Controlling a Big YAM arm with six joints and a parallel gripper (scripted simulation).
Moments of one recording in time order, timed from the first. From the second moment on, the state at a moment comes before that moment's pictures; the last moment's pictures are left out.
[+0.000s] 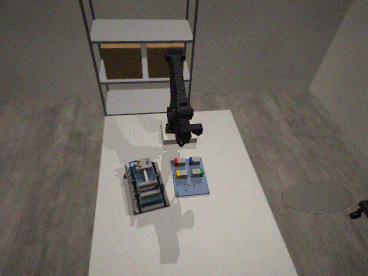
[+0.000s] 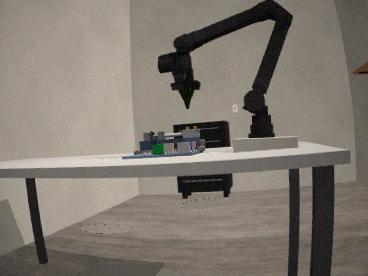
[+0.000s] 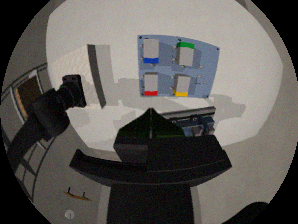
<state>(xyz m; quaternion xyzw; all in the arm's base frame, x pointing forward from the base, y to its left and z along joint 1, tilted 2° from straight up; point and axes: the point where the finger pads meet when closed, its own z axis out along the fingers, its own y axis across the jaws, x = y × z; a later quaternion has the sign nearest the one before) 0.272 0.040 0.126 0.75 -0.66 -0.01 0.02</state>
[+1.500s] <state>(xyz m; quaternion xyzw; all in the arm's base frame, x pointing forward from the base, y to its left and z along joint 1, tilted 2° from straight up) 0.272 0.040 0.126 0.75 -0.66 -0.01 0.02</state>
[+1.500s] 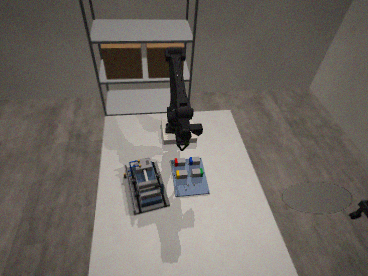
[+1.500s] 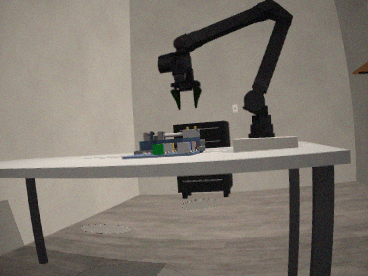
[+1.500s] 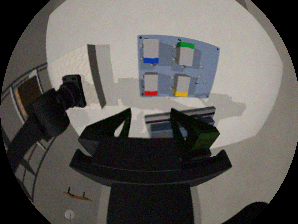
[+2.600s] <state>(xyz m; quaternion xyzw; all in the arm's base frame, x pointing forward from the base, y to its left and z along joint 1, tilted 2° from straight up) 0.267 0.039 0.057 0.75 -0.66 -0.01 0.02</state>
